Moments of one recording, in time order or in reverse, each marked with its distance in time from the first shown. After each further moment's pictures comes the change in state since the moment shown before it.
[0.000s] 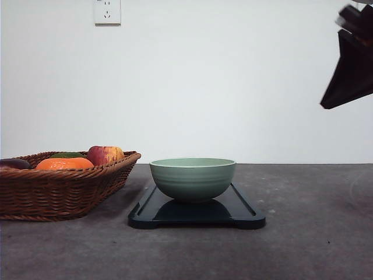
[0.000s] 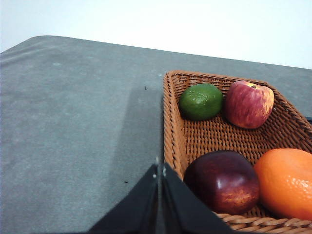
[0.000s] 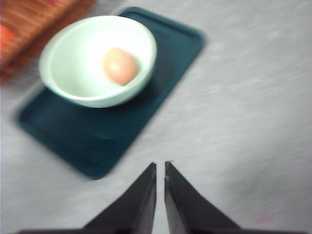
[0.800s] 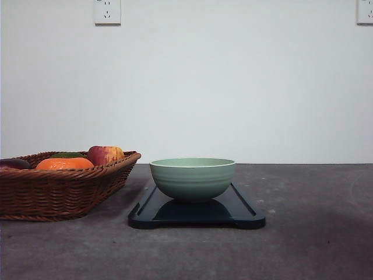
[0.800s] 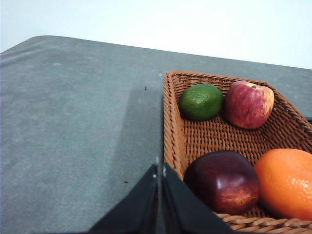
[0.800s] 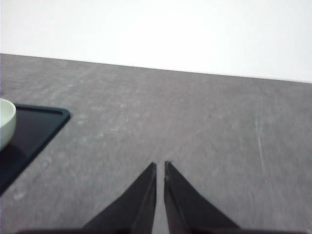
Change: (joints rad) left_arx 0.000 0.000 0.000 0.000 0.000 0.000; right_arx -0.227 -0.923 -0.636 0.261 0.177 0.122
